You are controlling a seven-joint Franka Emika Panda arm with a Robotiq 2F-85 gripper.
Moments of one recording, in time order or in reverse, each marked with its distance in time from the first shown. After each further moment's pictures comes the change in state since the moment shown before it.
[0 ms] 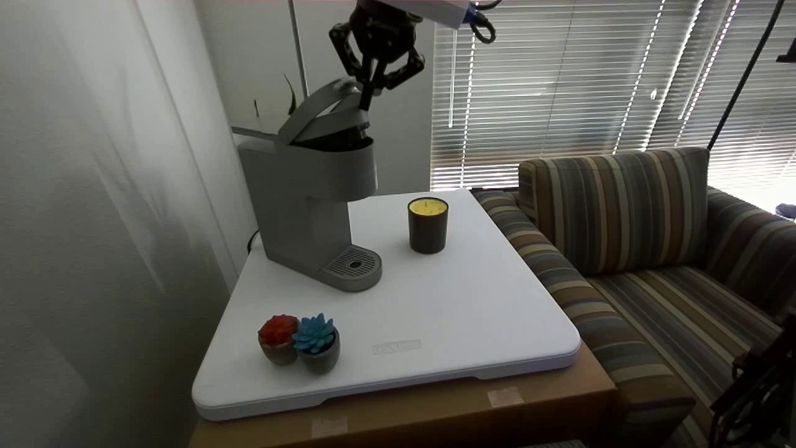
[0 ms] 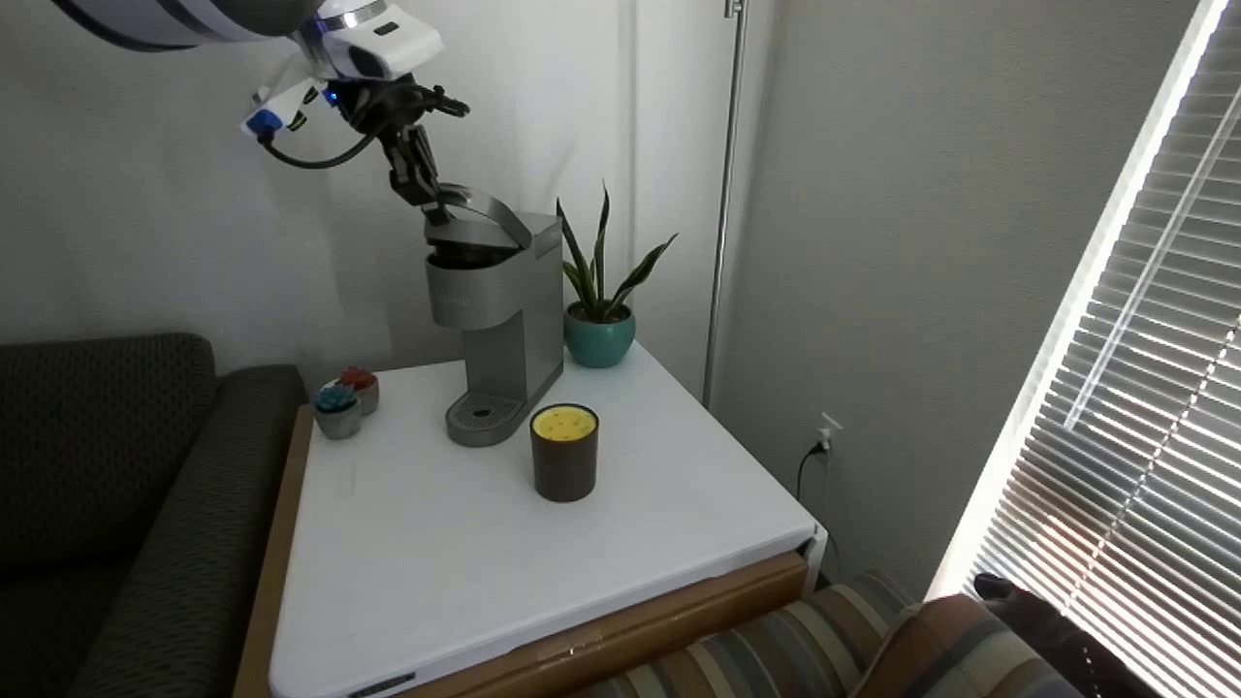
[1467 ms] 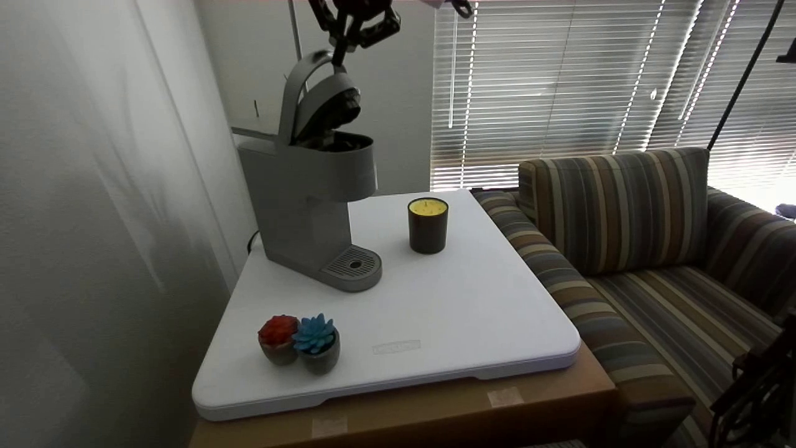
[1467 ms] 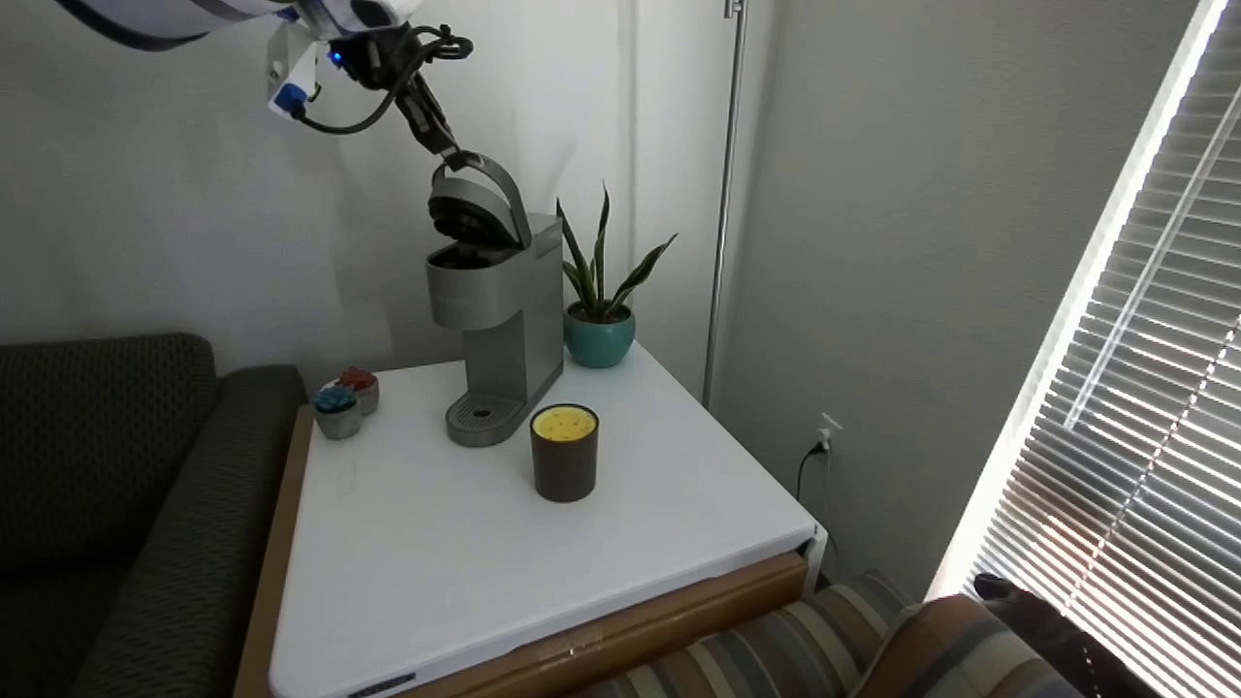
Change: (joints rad) arm 0.038 0.003 -0.041 0.047 -0.171 0.157 0.012
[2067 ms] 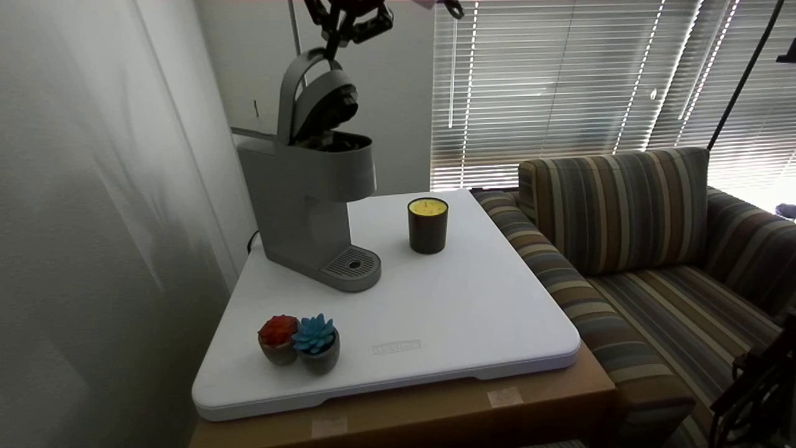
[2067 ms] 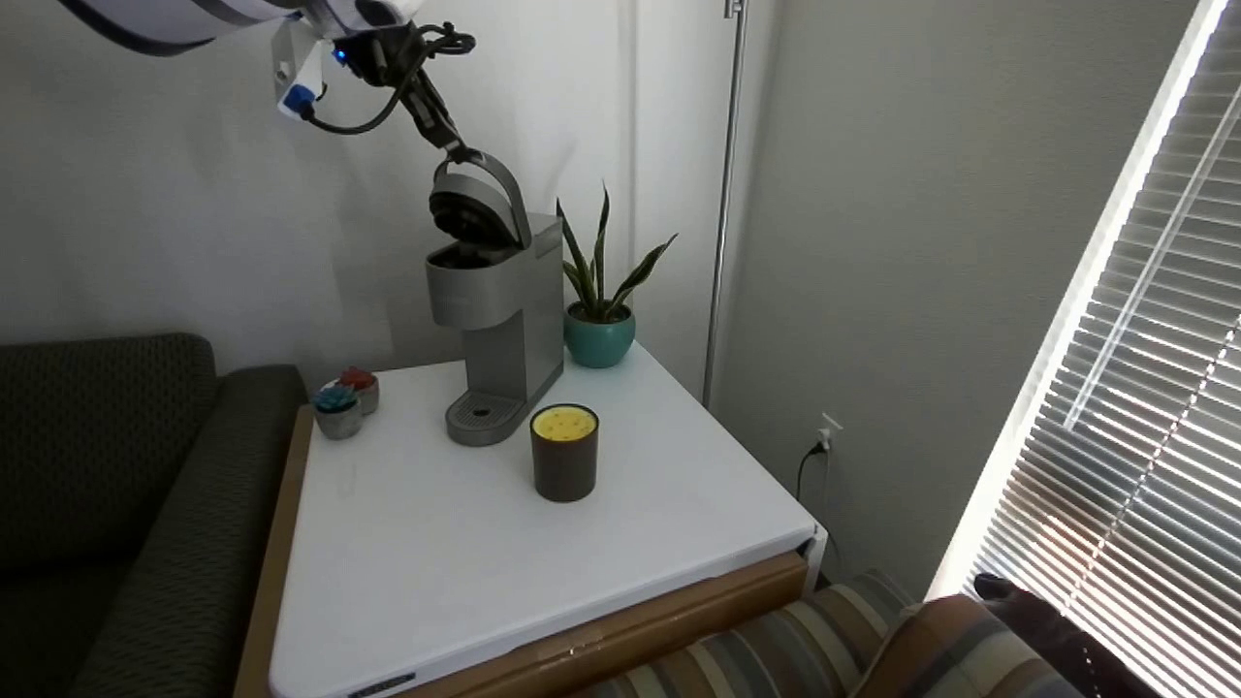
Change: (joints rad) arm 0.003 0.018 -0.004 0.018 -0.003 0.042 -0.002
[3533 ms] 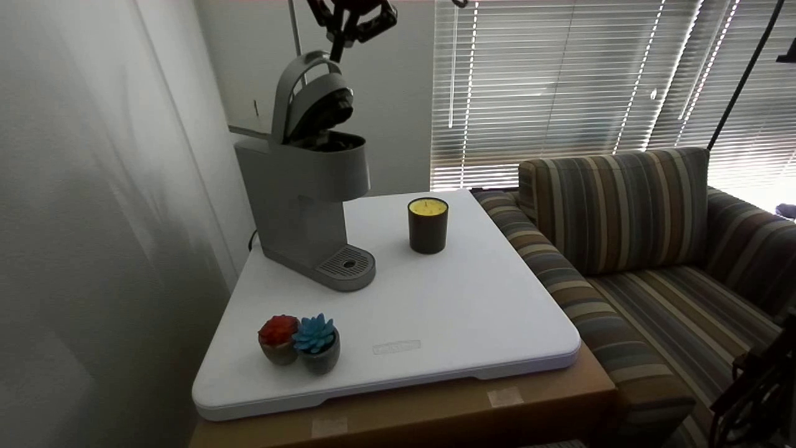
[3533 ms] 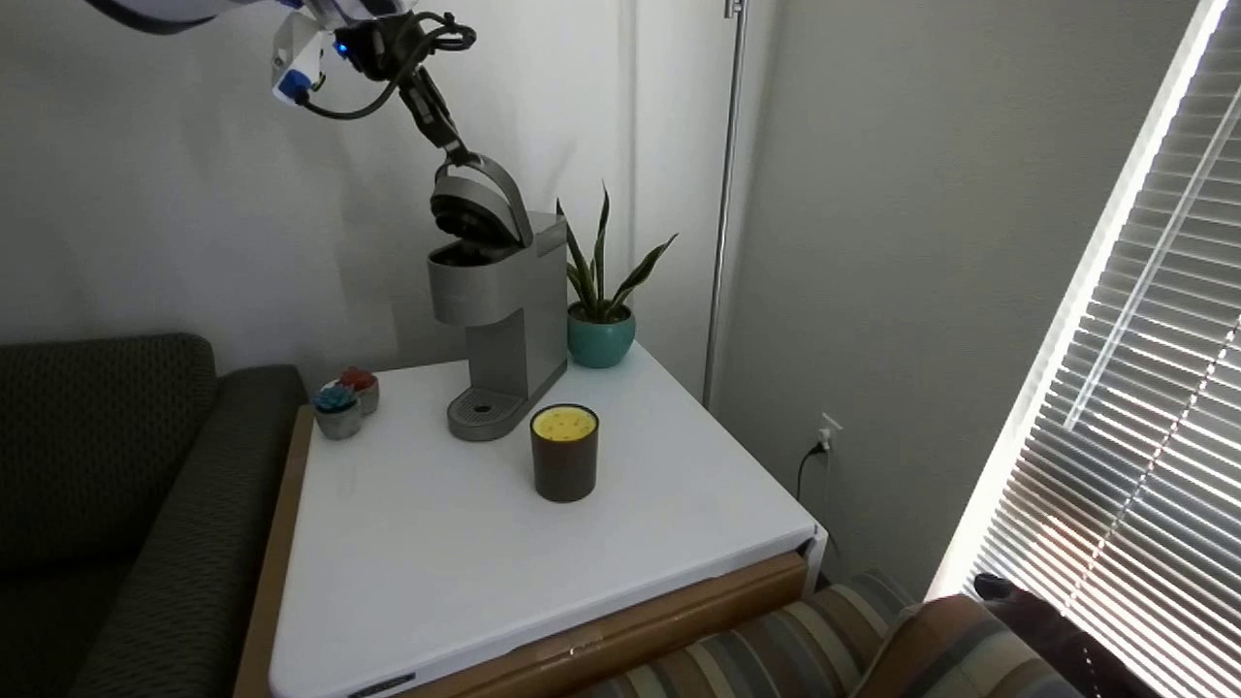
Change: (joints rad) arm 0.002 -0.002 0.000 0.038 0.014 -0.118 -0.011
